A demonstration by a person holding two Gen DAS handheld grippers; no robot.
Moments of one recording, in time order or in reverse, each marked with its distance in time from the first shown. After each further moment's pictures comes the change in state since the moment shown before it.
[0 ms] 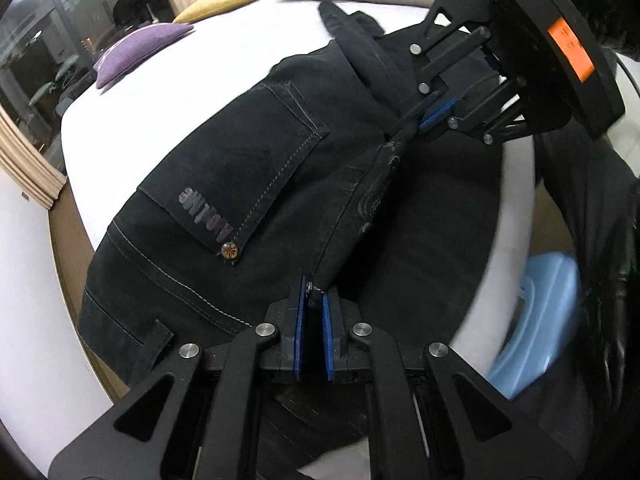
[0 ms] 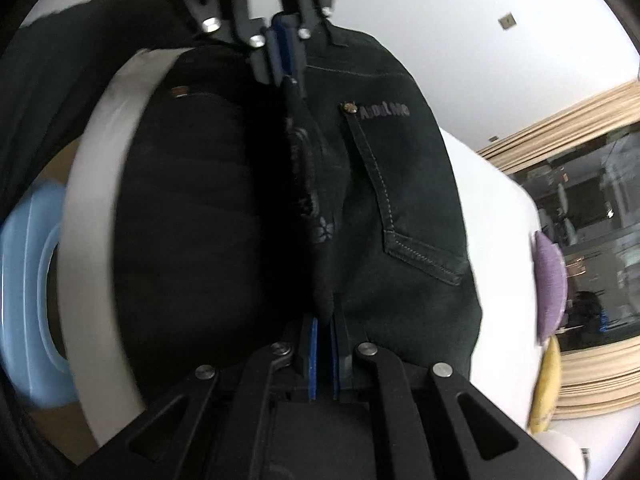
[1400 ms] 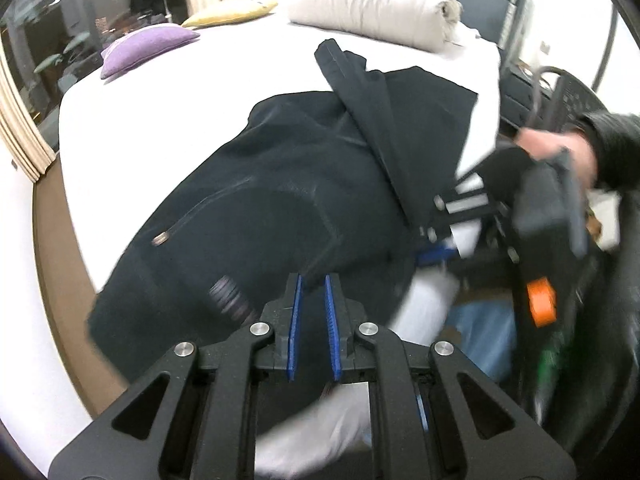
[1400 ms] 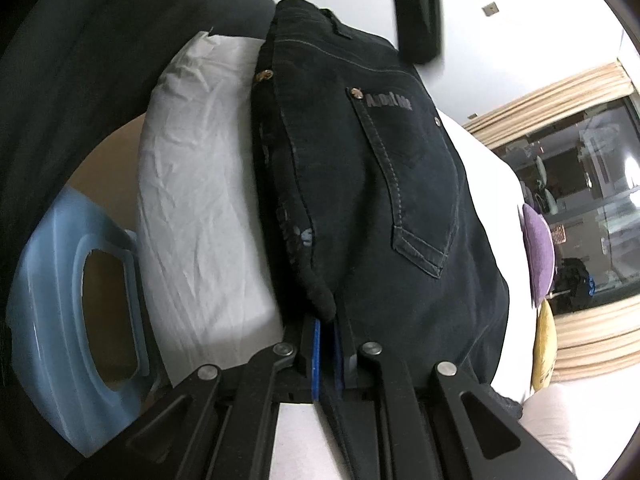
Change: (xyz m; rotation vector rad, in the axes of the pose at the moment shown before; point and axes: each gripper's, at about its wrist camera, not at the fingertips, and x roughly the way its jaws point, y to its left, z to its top) left arm 0.025 0.011 0.078 -0.155 -0.087 -0.078; right arm 0.034 0.010 0.024 0.119 0.069 -0.072
